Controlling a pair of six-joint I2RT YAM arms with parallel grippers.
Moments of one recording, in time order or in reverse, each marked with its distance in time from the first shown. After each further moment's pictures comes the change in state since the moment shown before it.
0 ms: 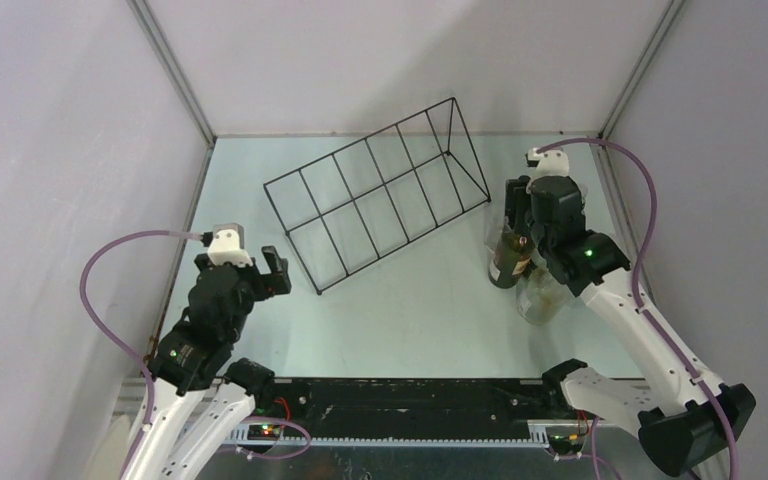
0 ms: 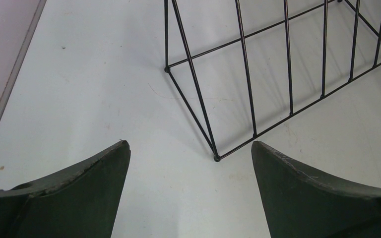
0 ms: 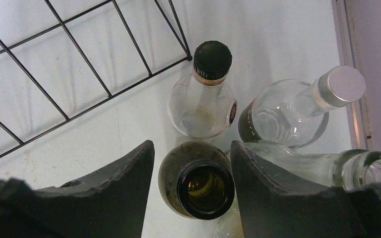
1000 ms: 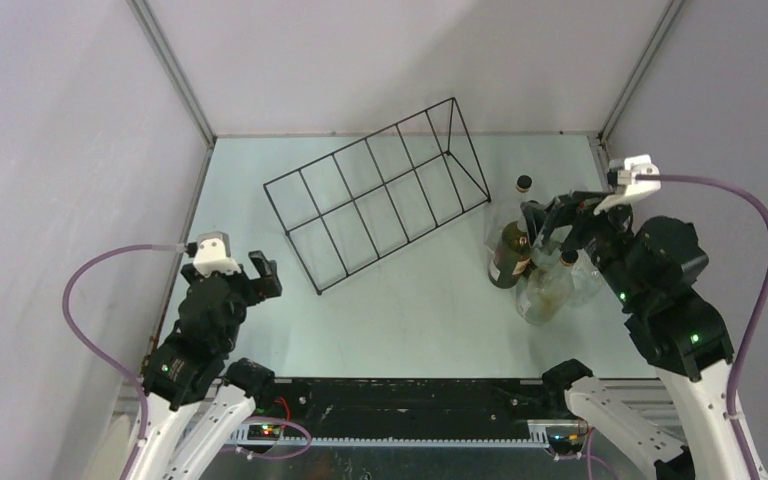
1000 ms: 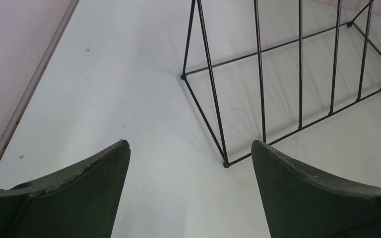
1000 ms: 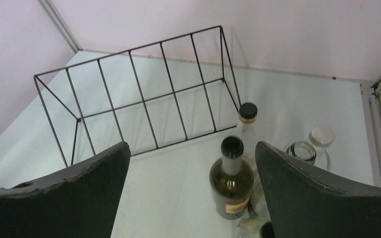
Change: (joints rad) left arm 0.000 -0.066 -0.003 -0.035 -0.072 -0.021; right arm 0.000 -0.304 0.232 -0.120 -0.268 -0.031
